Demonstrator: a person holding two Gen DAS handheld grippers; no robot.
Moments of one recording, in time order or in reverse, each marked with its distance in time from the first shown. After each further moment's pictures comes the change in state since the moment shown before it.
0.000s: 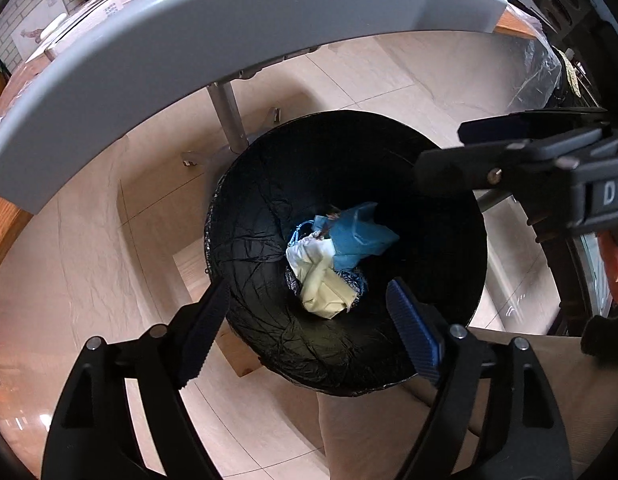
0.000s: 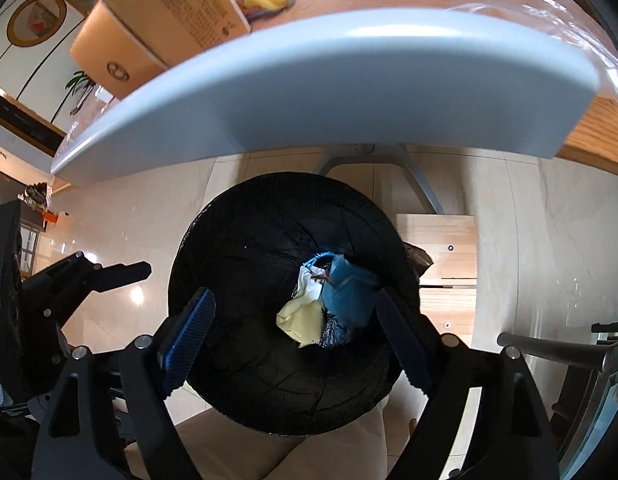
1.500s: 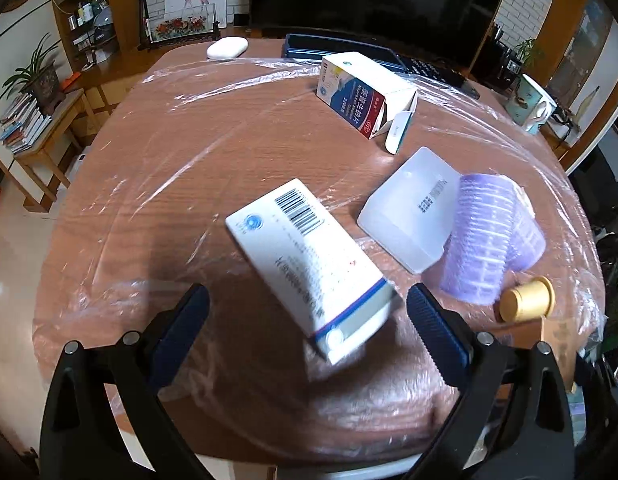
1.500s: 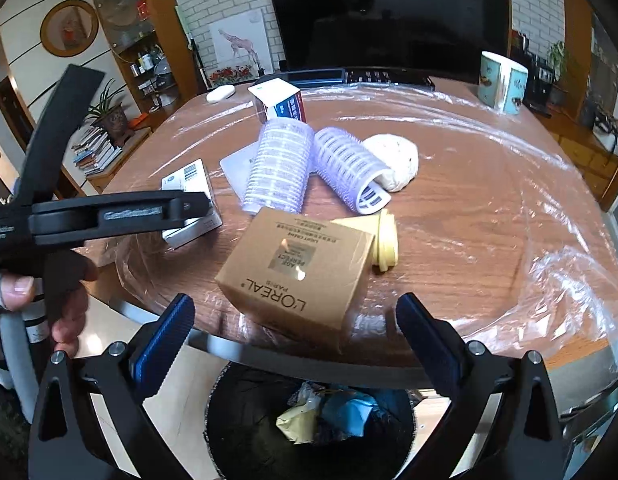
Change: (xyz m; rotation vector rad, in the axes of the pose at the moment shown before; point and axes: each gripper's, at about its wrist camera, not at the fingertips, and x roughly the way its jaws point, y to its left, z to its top) left arm -0.062 0.140 0.114 -0.512 -0.218 0.148; right arm -0.052 0.085 0.068 -0.135 -0.329 -0.124
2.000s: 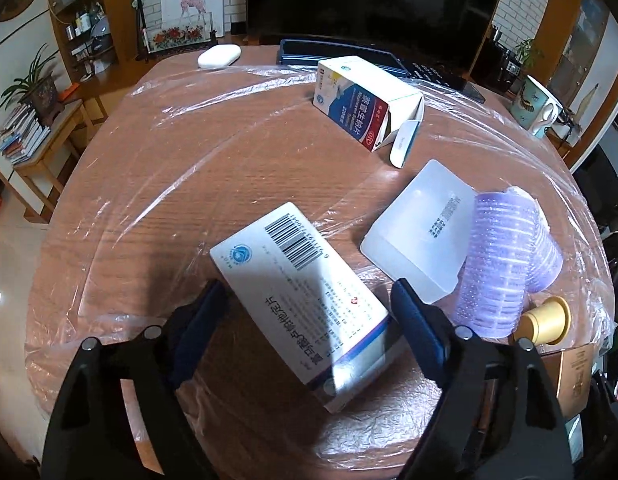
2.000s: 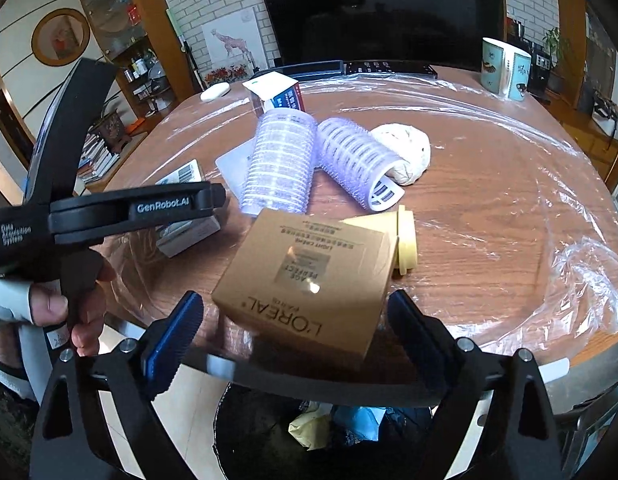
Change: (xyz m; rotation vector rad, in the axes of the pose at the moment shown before) left arm 0.014 -0.004 0.010 0.023 -0.035 0.005; right arm 0.017 -0.003 0.004 0.045 0.009 0.016
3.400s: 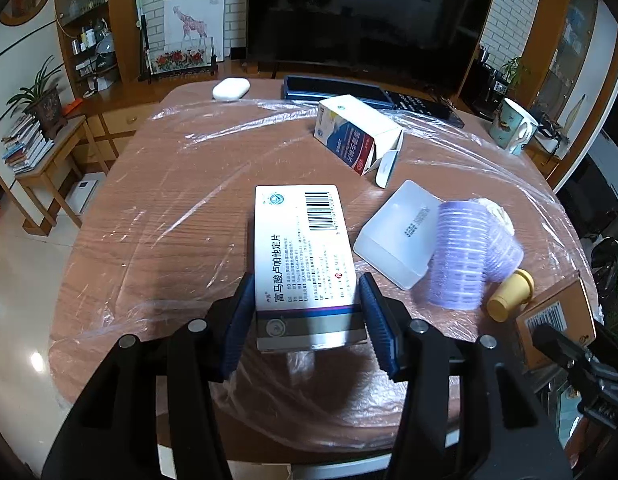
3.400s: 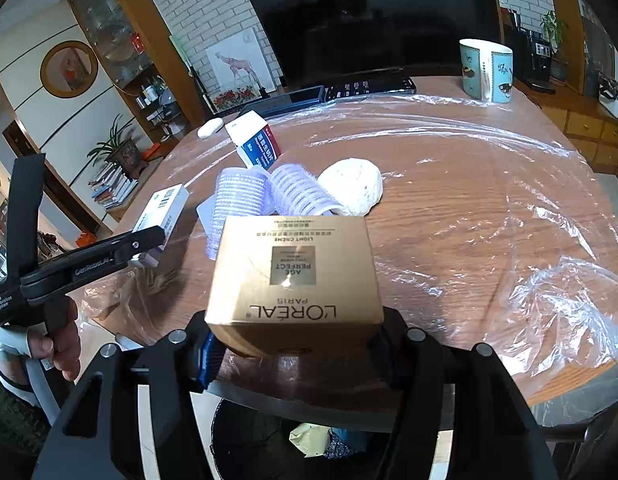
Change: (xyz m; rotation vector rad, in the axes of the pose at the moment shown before) left arm -0.046 0.012 -0.012 0.002 -0.096 -0.026; right arm -0.031 -0.053 0.017 0.039 -0.054 0.103
